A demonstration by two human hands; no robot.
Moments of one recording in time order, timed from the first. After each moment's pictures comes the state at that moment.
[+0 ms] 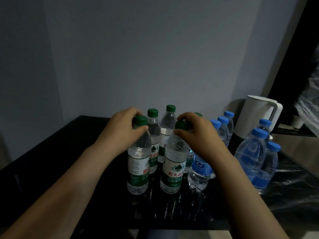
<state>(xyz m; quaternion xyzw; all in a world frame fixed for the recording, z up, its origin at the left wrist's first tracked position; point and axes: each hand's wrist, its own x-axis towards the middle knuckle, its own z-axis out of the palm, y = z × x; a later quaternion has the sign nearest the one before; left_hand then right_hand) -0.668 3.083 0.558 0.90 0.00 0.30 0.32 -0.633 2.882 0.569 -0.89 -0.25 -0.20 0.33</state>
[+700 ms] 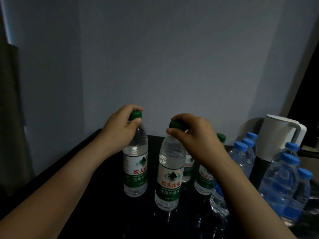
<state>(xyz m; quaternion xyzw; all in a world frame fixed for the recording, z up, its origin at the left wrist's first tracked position) -0.689 3.157 0.594 0.85 -0.03 0.36 0.39 -0.651 2.958 0.609 -0.84 -0.34 -0.24 0.35</state>
